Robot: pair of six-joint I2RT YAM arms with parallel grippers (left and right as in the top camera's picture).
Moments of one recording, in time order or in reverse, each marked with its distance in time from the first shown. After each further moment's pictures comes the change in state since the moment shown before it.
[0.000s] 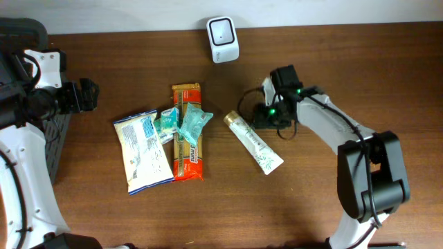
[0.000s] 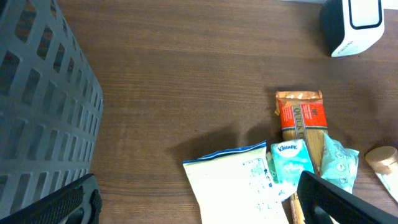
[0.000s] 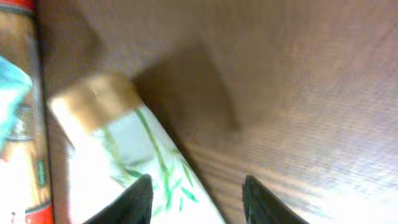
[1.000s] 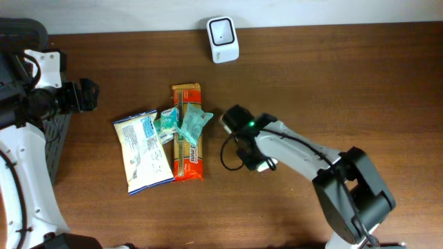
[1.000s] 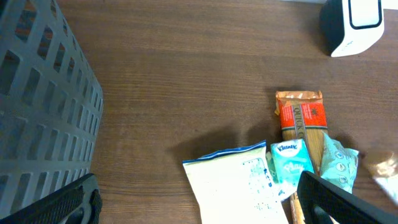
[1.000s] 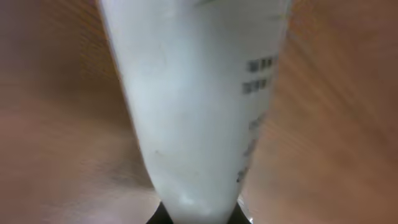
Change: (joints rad) left arm 0.000 0.000 0.000 -0.001 0.000 0.000; right arm 0.363 -0.058 -0.150 -0.140 0.517 -0.174
